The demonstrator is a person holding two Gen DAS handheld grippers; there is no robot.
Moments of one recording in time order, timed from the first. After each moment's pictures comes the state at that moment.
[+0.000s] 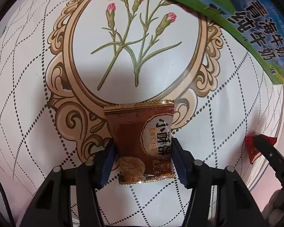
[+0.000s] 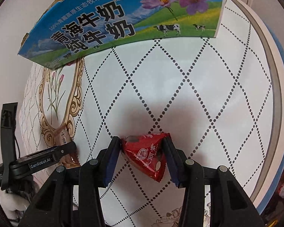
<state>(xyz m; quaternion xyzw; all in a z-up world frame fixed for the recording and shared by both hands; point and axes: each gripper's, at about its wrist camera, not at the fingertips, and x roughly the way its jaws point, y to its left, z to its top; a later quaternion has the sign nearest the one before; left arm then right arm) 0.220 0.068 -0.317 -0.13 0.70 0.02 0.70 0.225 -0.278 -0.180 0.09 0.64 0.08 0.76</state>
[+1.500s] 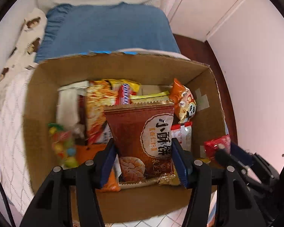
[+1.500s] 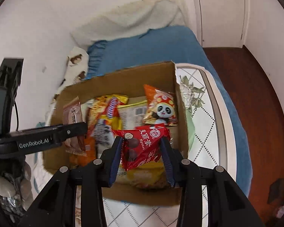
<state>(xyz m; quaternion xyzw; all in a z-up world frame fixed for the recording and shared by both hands) 0.499 -0.080 -0.153 -0.05 0.64 -0.13 0.76 0.428 -0.342 -0.040 0.10 0.54 0.07 0.83</state>
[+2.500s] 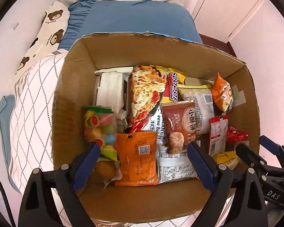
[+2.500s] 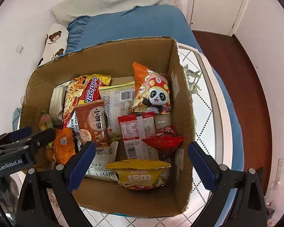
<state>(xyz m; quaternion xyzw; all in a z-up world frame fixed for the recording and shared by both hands) 0.470 -0.021 -0.169 -0.03 0.63 -0.05 0.77 0.446 -0.310 -0.069 0.04 0.61 0.00 0.79</state>
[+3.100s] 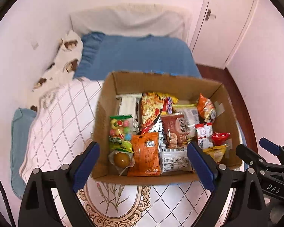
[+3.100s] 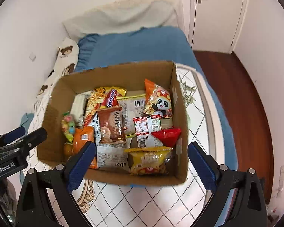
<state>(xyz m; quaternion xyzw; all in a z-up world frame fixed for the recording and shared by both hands) 0.383 -0.009 -0.074 -0.02 0.50 -0.03 0.86 0.374 -0.297 0.006 0.03 0.52 0.02 0.85</state>
